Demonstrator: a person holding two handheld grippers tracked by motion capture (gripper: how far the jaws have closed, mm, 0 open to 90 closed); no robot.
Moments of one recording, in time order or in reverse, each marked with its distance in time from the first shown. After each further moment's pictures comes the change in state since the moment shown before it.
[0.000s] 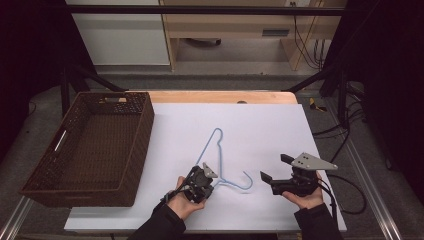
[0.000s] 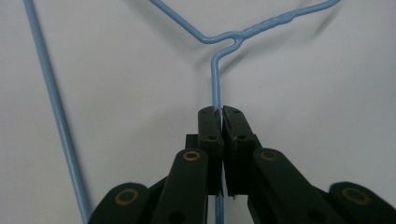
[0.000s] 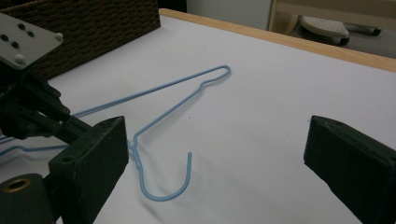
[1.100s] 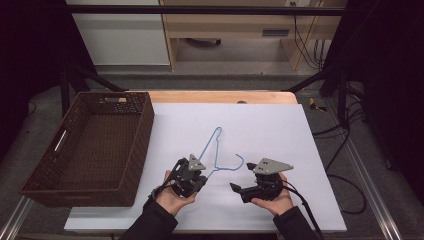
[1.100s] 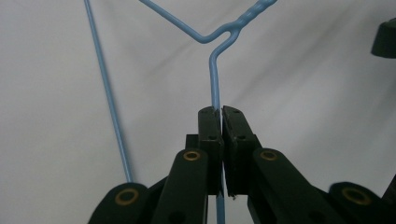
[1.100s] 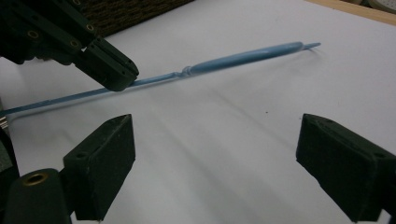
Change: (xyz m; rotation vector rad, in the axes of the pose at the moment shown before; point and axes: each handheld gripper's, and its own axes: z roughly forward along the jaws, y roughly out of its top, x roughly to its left) left arm 0.015 0.000 -0.037 -0.119 0.004 -0.038; right arm 0.053 -0.004 0.063 0.114 0.147 -0.080
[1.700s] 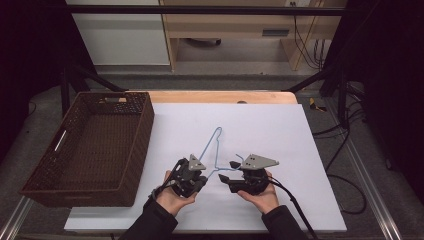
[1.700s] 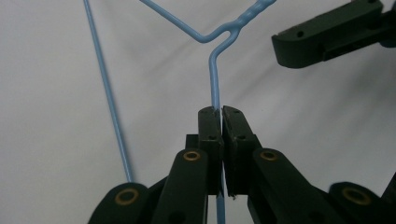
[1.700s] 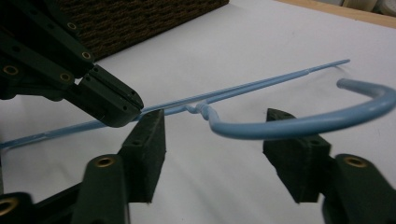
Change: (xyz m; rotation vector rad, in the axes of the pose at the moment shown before) left arm 0.000 0.000 0.001 0.005 -0.007 0.002; right arm 0.005 0.007 0.033 -0.053 0.032 0.019
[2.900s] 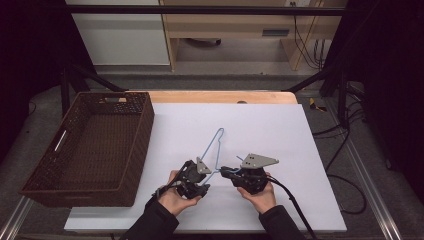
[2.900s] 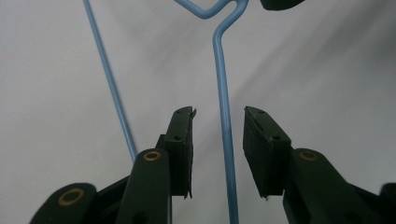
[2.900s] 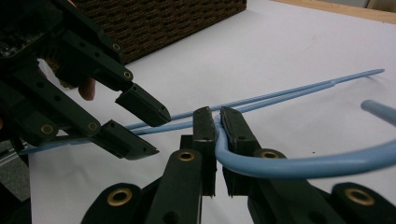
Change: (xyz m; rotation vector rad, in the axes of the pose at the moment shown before) left arm -0.006 0.002 0.015 0.107 0.039 0.106; right arm -0.001 0.001 0.003 -0.021 0.080 0.021
